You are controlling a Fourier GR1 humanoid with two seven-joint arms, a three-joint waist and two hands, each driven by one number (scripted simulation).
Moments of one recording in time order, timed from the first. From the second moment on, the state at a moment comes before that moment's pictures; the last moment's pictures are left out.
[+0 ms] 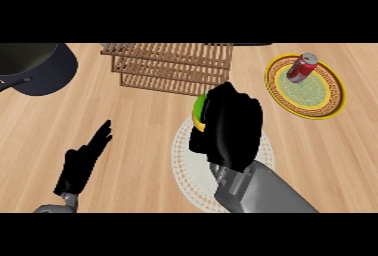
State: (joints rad) left arm -0.01 0.23 -0.09 -1.37 -0.03 -0.04 0.05; right arm -0.65 -0.02 0.57 -1.66 1.15 0.08 1.24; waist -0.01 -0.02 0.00
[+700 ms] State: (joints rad) left arm -0.03 0.22 -0.10 -1.37 -0.04 -0.05 0.05; right arm -1.05 -0.01 0.26 -1.49 1.25 0.14 1.20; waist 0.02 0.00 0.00
